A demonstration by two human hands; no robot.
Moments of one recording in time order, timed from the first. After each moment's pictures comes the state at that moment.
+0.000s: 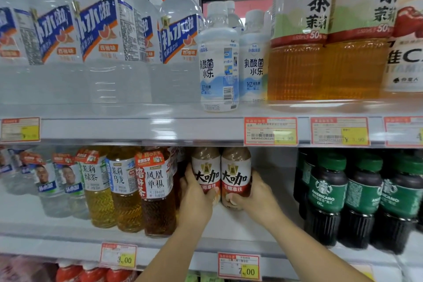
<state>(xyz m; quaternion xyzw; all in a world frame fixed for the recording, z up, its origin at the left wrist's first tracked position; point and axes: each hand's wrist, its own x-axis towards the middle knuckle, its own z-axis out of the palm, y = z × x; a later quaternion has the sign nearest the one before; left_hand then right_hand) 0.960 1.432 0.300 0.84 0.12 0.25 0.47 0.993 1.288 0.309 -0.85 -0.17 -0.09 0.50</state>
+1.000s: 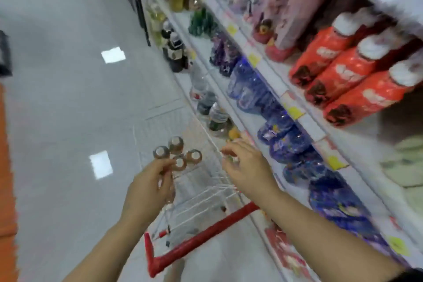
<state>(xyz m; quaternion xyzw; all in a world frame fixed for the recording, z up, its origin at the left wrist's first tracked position) 0.521 1.563 -0.009 0.71 0.56 0.21 0.36 0.735 1.528 0.026 -0.73 -0.61 0.22 0.21</state>
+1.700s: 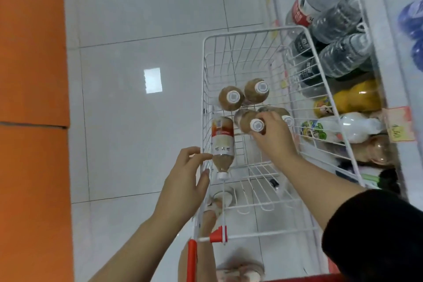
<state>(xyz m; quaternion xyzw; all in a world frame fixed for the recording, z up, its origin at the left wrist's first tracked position) 0.453 1.559 -0.216 0.61 0.68 0.07 0.41 0.656 1.645 -0.292 -0.72 -0.59 0.34 0.09</state>
